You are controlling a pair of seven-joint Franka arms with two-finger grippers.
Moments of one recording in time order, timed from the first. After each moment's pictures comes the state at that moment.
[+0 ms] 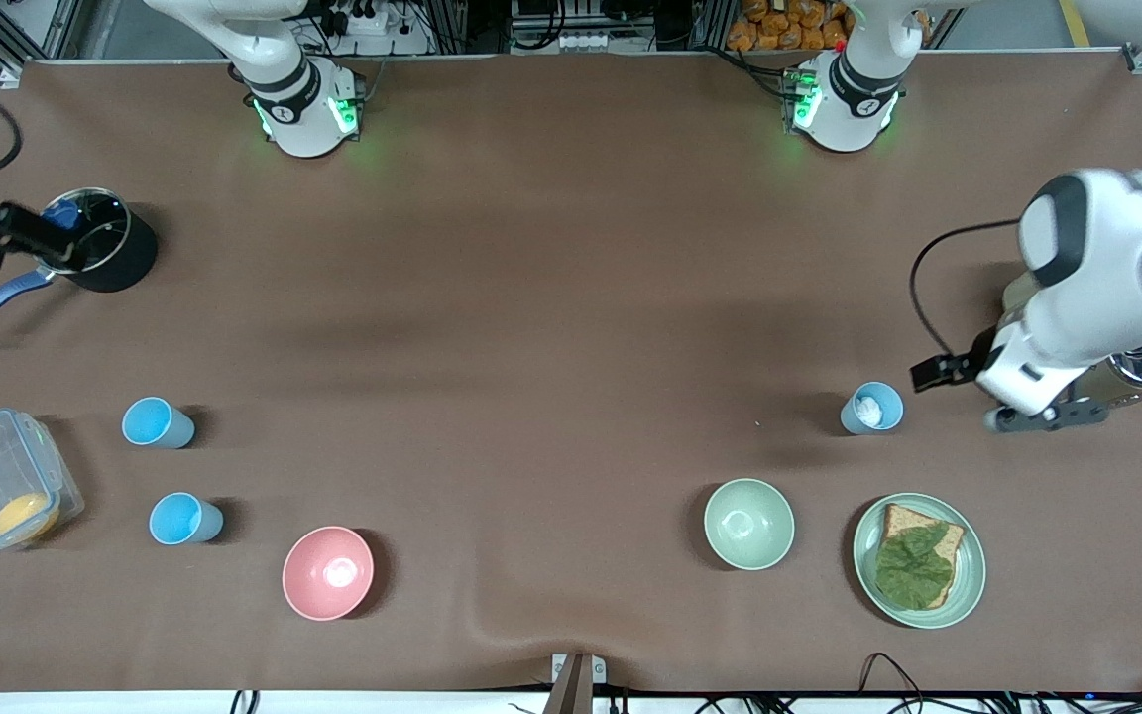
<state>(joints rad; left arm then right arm) 0.02 0.28 -0.07 -1.89 0.01 2.16 -0.14 -0.09 0.04 -0.02 -1.53 0.06 1.52 0.00</state>
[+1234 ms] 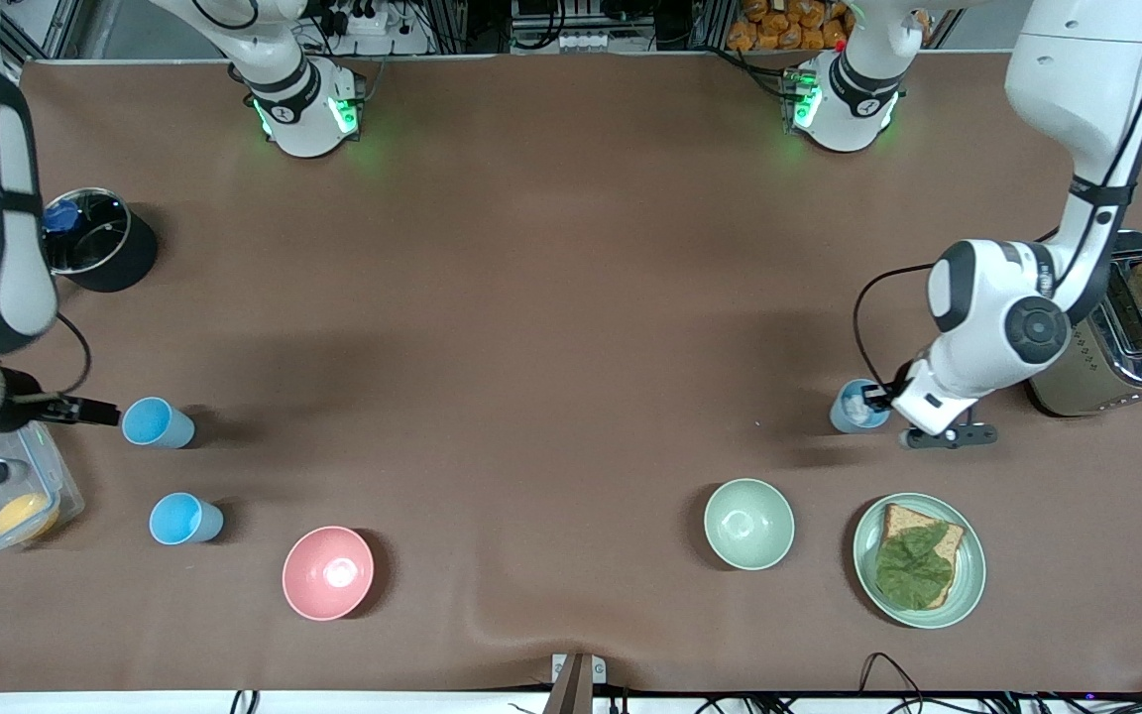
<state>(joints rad) -0.02 0.43 -0.11 -1.99 0.01 2.42 -0.16 -0.17 0.53 -0.02 -1.50 -0.06 1.89 -0.07</state>
